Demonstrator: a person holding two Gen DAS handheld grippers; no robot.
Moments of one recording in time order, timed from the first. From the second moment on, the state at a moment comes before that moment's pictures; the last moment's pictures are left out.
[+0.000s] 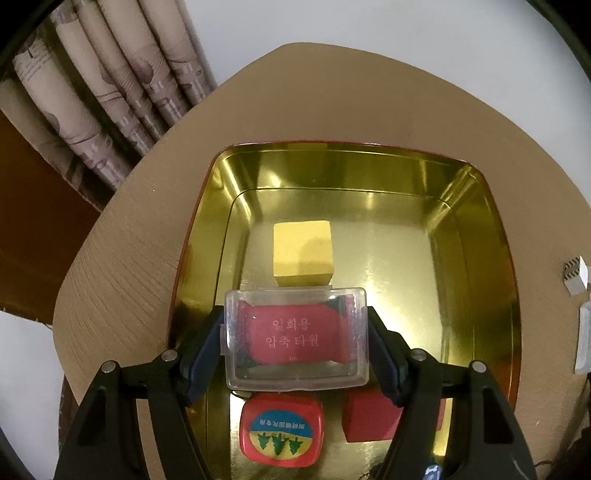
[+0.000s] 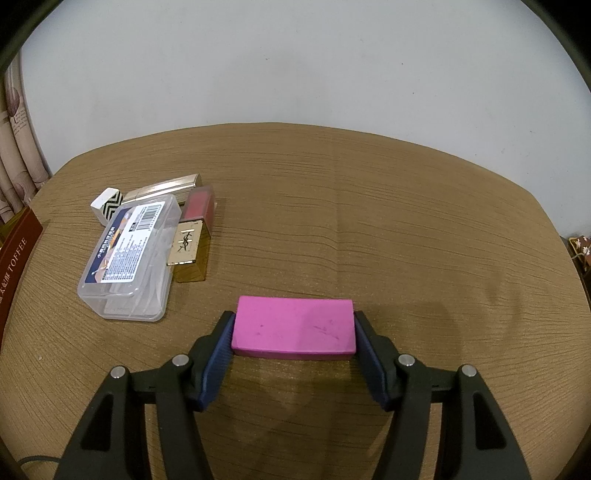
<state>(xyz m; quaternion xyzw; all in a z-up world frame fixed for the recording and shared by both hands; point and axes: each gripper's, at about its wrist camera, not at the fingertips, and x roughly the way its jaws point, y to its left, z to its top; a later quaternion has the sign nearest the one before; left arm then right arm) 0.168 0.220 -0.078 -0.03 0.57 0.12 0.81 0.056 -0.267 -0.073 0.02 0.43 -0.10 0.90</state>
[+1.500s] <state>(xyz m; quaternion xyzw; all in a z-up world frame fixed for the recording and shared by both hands) -0.013 0.206 -0.021 0.04 0.43 0.15 0.89 0.058 -0.261 -0.073 0.01 0.43 -0.12 0.89</state>
